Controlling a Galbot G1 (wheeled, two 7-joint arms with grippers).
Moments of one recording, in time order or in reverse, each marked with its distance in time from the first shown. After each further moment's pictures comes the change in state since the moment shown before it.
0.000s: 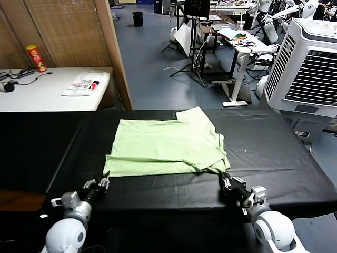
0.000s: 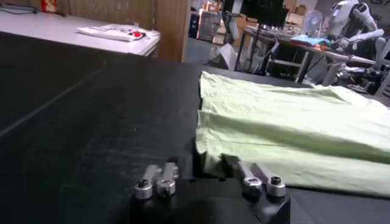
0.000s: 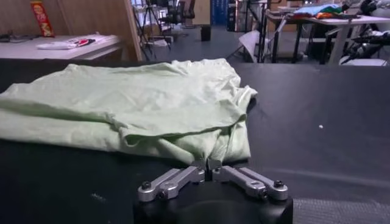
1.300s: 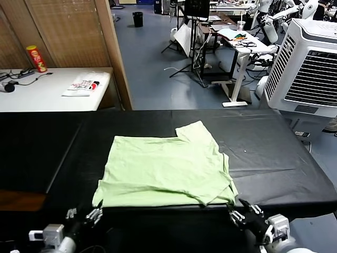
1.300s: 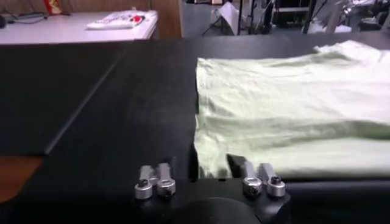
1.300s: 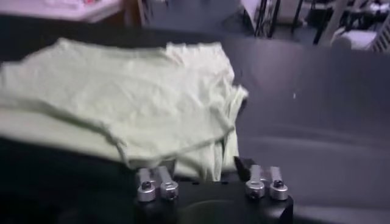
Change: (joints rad) left arm 0.356 0.029 -0.114 -0.374 0.045 0.128 -0.049; right arm -0.204 -0.045 0.160 0.297 0.021 -0.090 0.053
